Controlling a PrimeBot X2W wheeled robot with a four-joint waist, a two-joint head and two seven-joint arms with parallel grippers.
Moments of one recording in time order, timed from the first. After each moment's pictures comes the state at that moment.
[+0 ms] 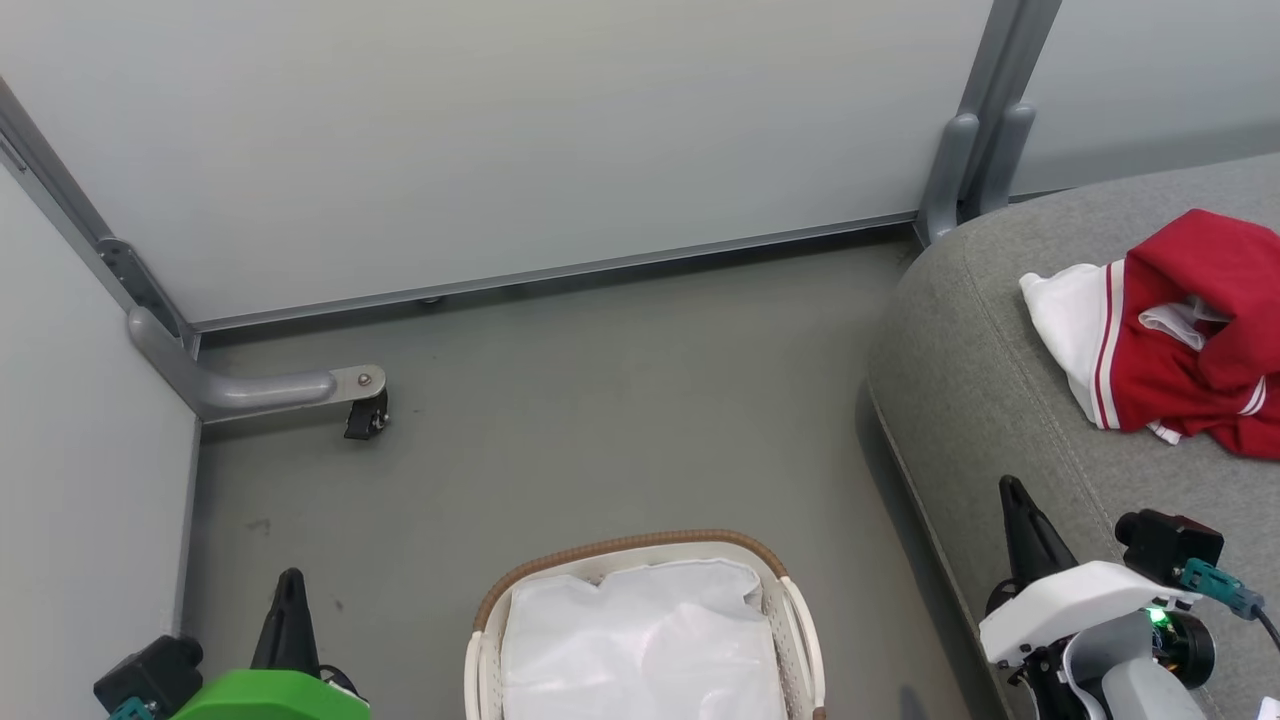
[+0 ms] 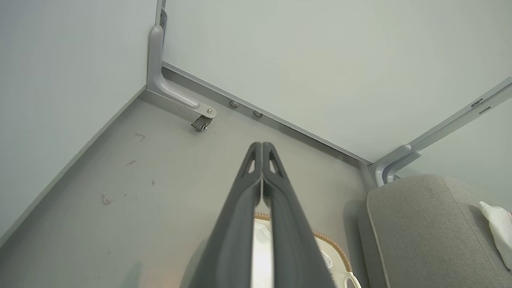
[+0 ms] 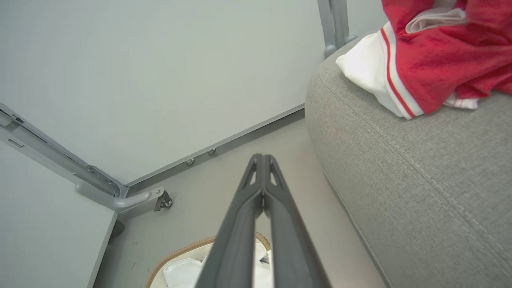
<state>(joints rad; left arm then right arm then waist) -0.01 0.06 0.03 0.39 -0.63 -0.13 -0.16 -0.14 -0.04 -0.03 0.41 0.47 0.13 -0.16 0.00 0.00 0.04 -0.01</state>
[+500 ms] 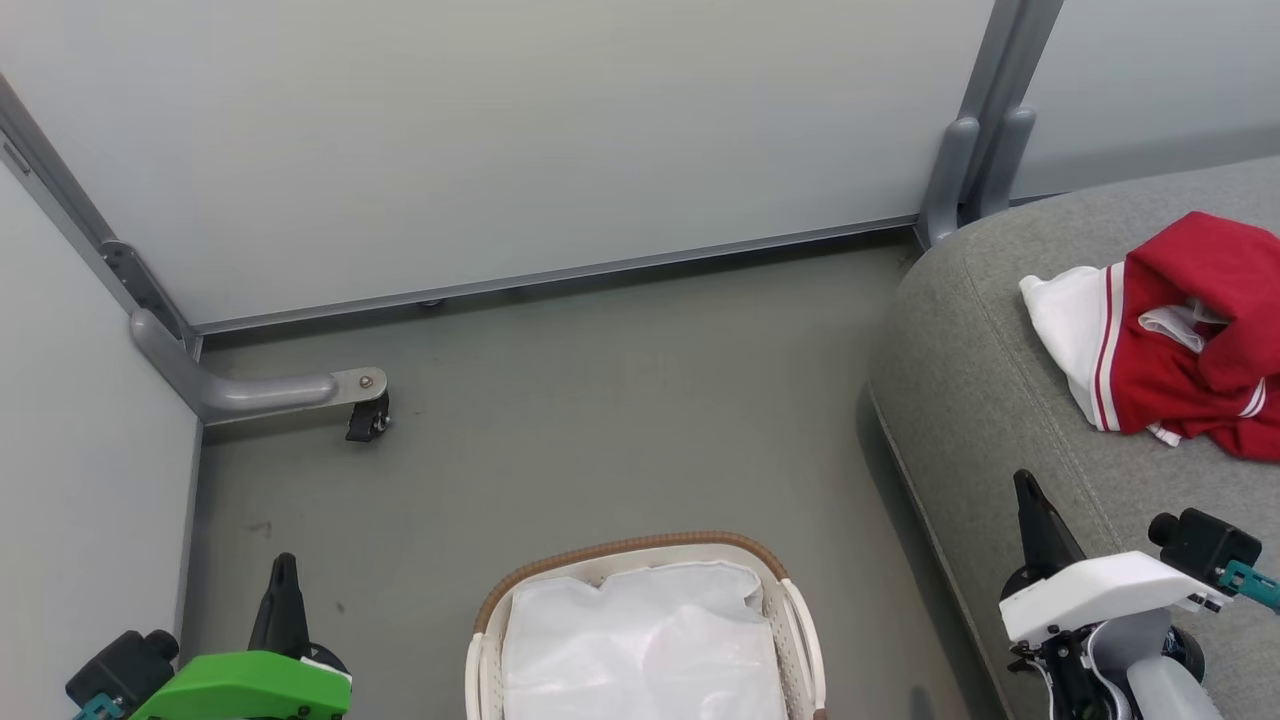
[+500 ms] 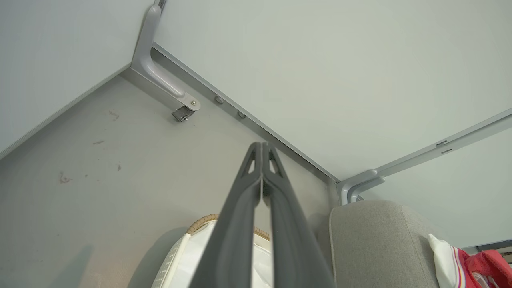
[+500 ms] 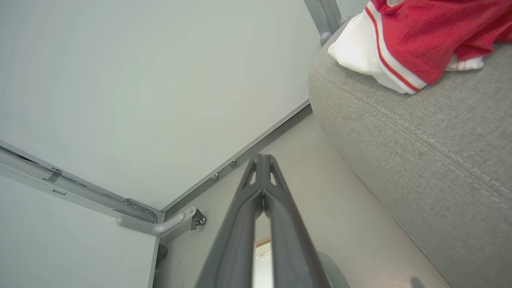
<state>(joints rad) -0.03 0.06 0.04 0.36 -0.84 -0.13 -0.10 -0.13 -0.04 -0.05 0.37 0.71 0.13 -0.10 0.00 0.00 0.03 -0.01</state>
